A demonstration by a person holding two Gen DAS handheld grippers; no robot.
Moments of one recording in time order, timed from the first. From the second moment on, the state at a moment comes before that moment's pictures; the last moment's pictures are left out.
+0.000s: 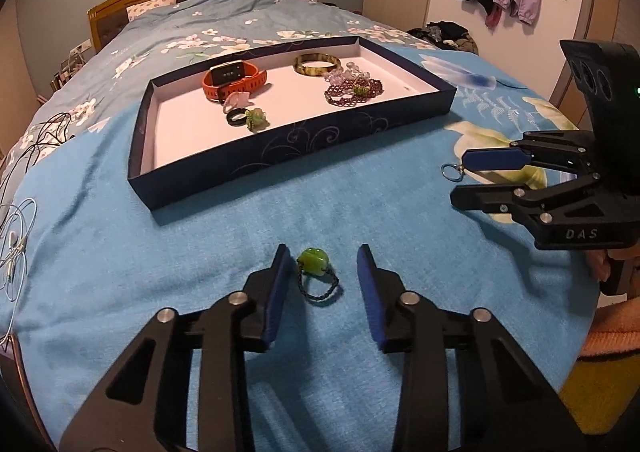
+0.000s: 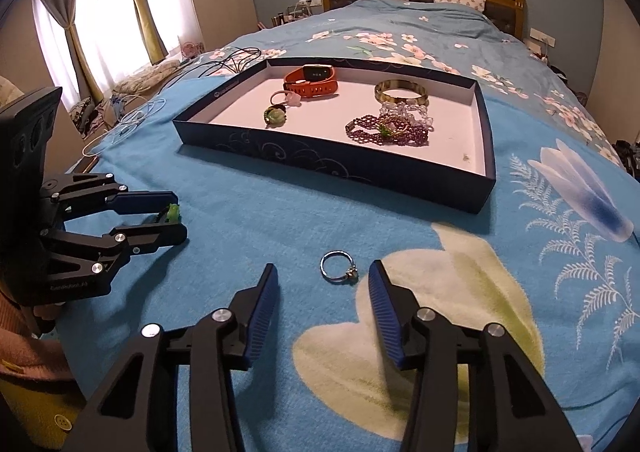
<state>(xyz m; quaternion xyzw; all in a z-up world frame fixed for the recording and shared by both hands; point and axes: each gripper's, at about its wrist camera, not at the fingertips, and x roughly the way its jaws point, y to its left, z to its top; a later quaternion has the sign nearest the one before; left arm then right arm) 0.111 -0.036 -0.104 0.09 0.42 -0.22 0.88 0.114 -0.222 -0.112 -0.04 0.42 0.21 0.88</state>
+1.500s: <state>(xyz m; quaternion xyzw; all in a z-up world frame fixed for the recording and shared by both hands) 0.113 -0.029 -0.100 0.07 0.41 -0.21 0.88 0.118 -0.229 -0.098 -0.02 0.40 0.21 0.89</state>
